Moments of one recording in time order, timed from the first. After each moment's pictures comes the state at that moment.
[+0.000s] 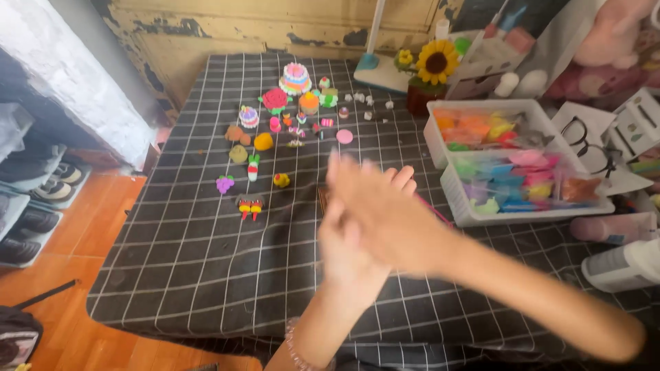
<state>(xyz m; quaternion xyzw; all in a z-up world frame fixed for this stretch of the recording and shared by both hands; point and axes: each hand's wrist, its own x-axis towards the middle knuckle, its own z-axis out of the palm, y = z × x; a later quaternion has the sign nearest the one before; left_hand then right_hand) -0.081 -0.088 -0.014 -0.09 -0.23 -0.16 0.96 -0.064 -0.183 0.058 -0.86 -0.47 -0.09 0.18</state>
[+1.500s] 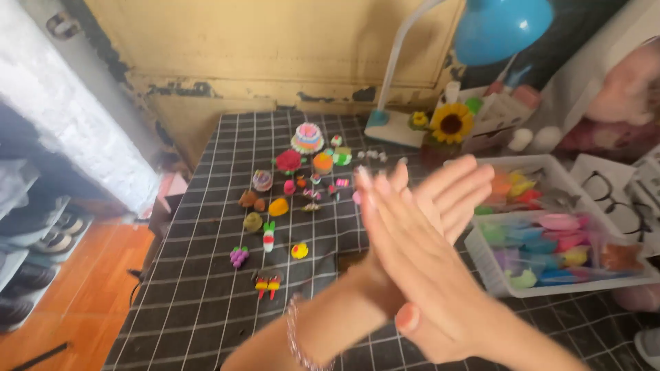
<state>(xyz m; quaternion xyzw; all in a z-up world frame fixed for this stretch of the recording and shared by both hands) 0.019 -0.078 0.090 0.22 -0.28 -0.29 0.89 -0.048 -0.149 0.127 -0.83 -0.44 -0.21 0.25</state>
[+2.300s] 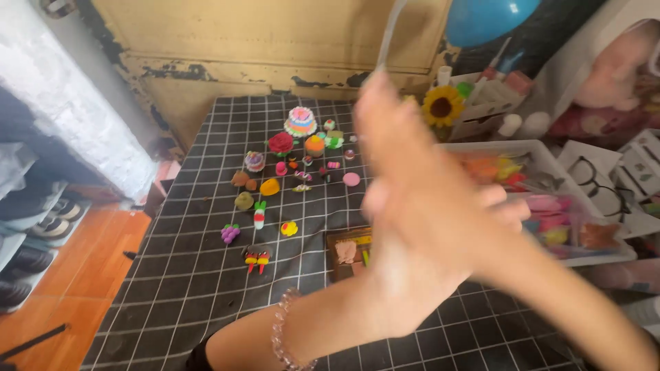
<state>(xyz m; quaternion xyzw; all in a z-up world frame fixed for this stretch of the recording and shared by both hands) -0.048 -0.092 0.085 0.10 -0.20 -0.33 0.92 -0.019 -0.163 0.158 -0.90 -0.31 -0.12 0.27</state>
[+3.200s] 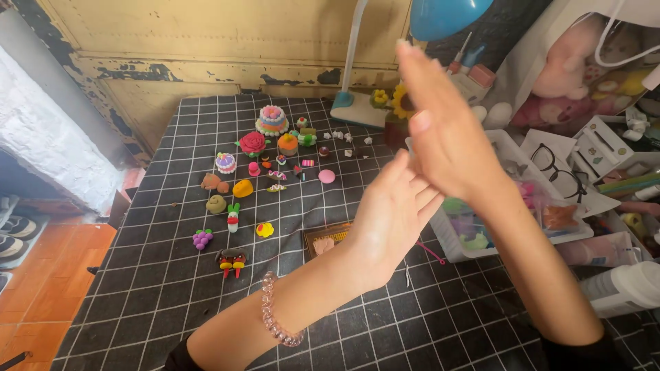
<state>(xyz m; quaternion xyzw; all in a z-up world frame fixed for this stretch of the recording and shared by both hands) -0.011 -0.105 0.097 0.25 -0.18 -0.31 0.90 0.024 -0.231 0.154 -0.87 -0.35 -0.30 0.17</state>
